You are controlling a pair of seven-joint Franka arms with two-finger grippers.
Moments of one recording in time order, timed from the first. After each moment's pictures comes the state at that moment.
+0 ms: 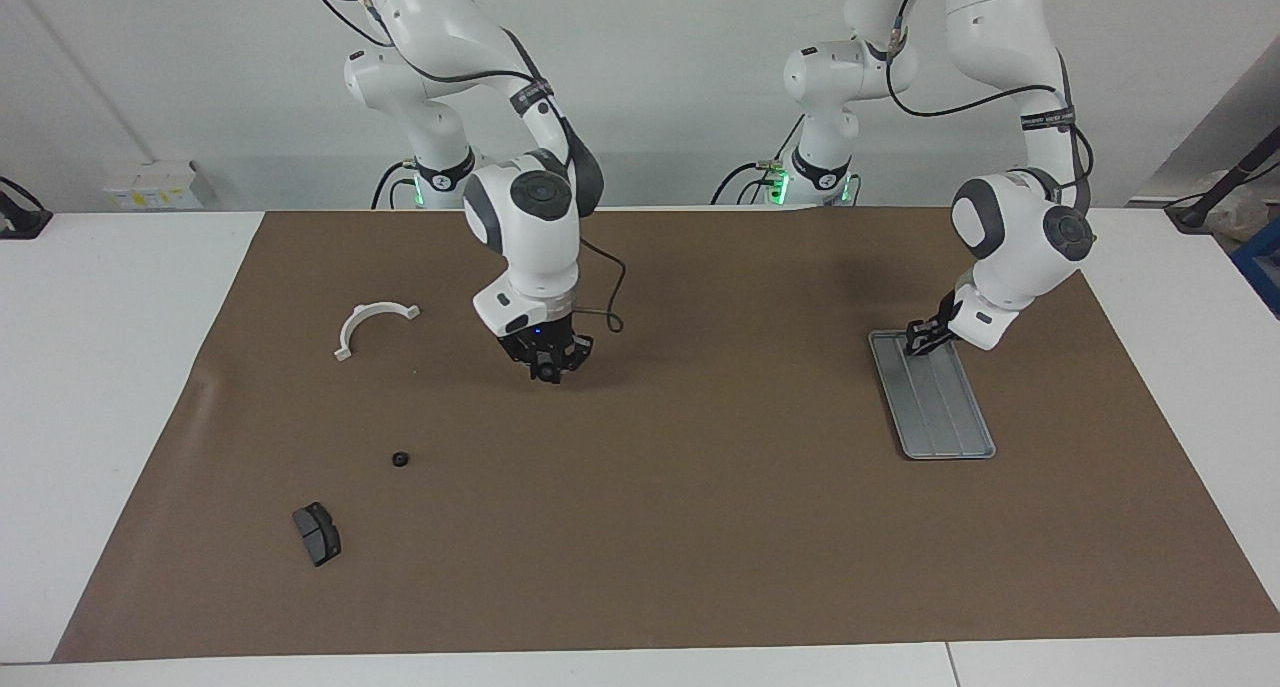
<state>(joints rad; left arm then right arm) 0.07 0.15 0.02 -2.21 -0.09 2.20 0.03 0.33 0.22 0.08 -2.02 -0.17 2.27 0.67</state>
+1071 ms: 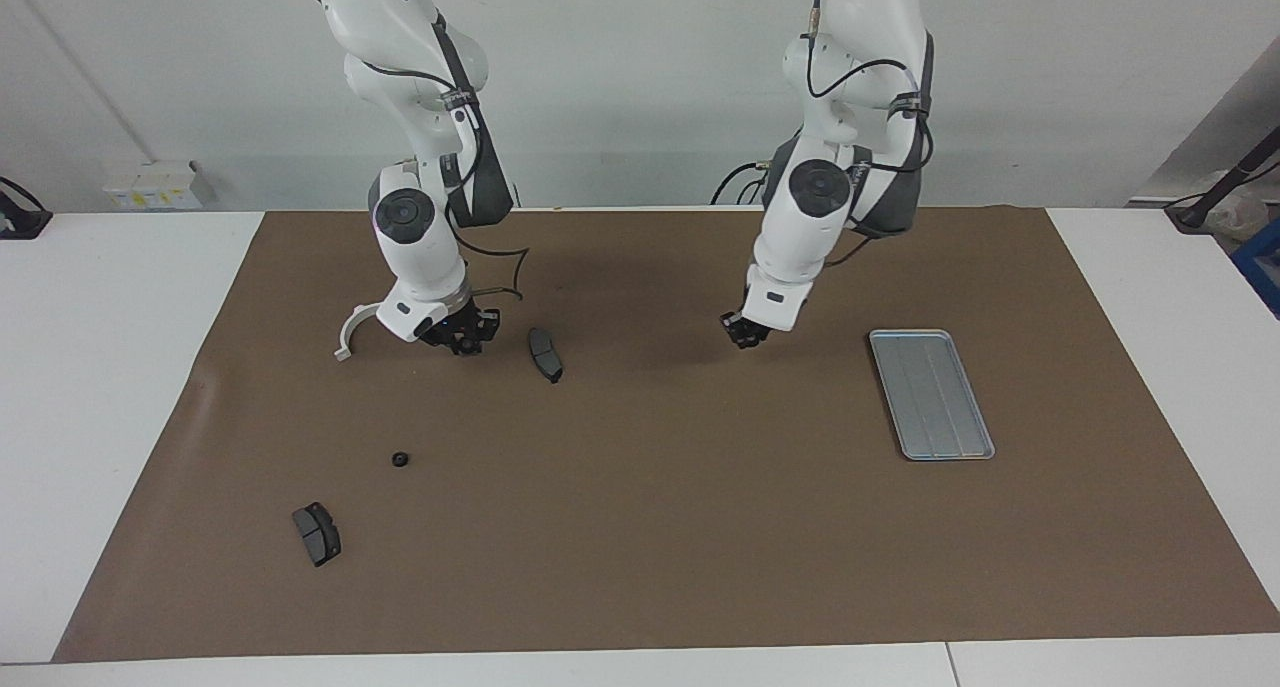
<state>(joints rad) -0.56 0.19 0.00 -2.00 -0.09 2.17 -0.86 0.12 0.10 0.09 -2.29 0.00 2.29 0.12</state>
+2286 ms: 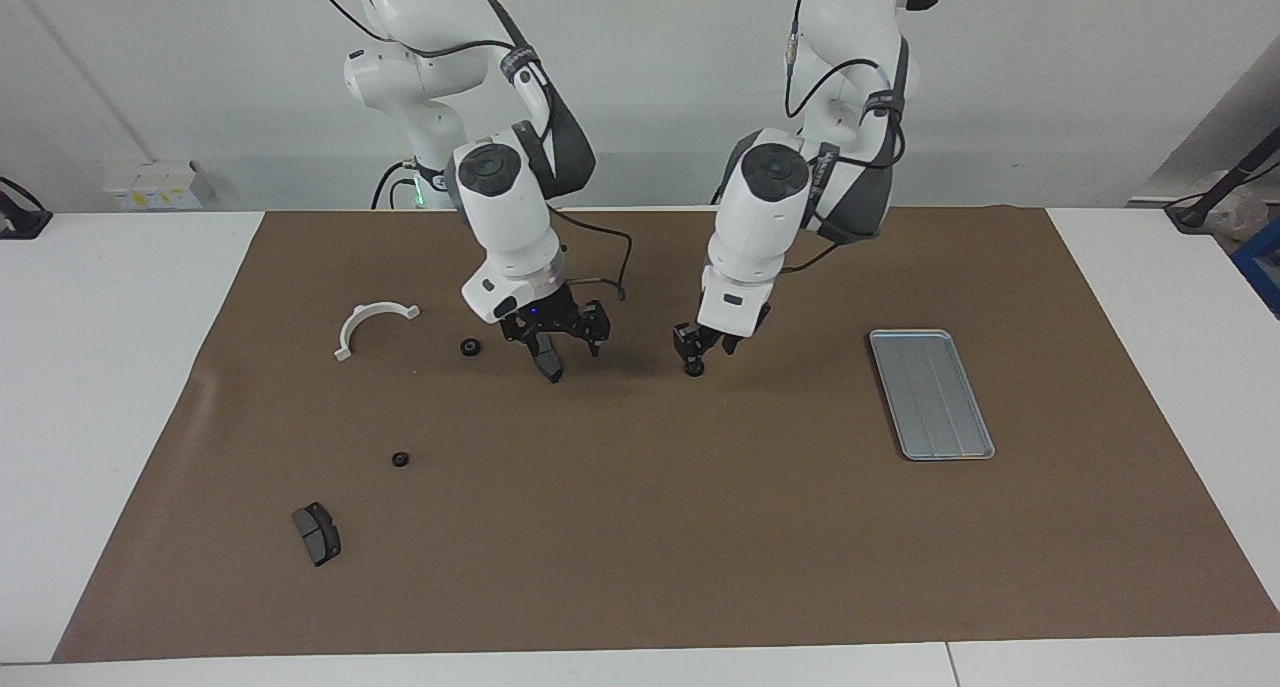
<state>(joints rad) -0.52 0.30 0.02 -1.62 -0.09 1.96 -0.87 0.35 0.22 0.10 -1.94 0.12 2.30 0.55</state>
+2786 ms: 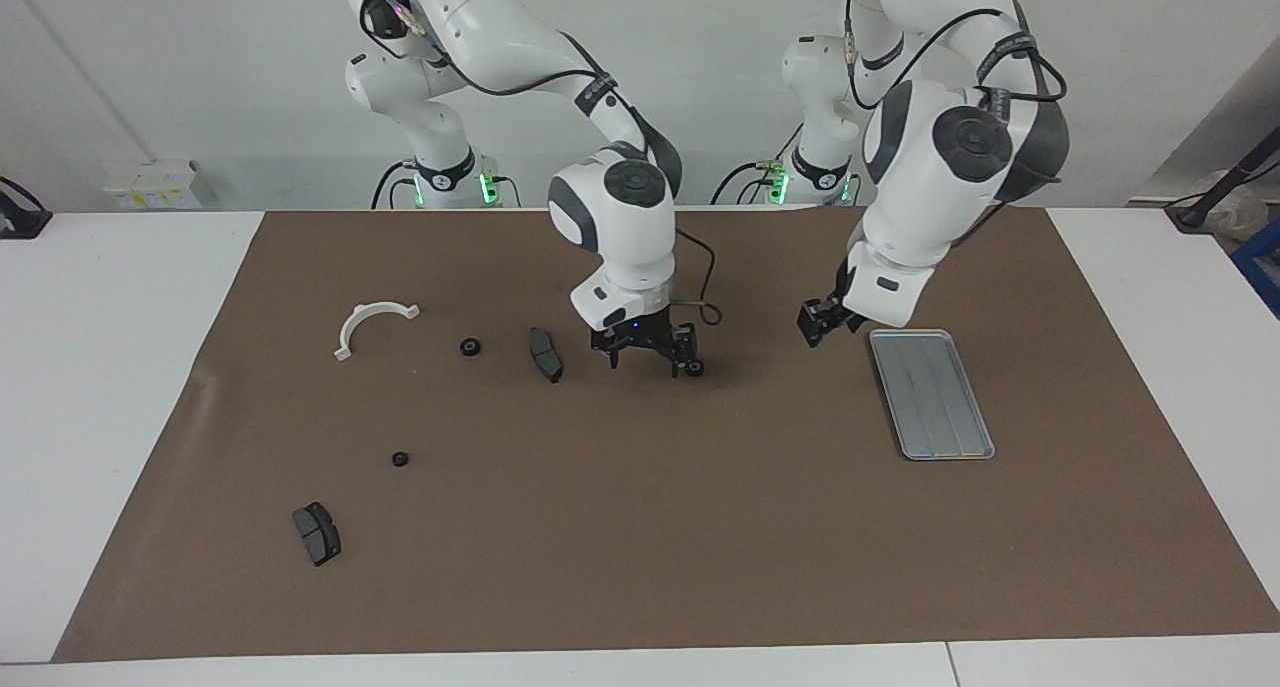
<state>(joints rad) -0.30 0.27 0.03 -1.48 -0.09 1.66 -0.51 0.54 0.51 0.10 -1.58 -0.12 2.19 0.98</state>
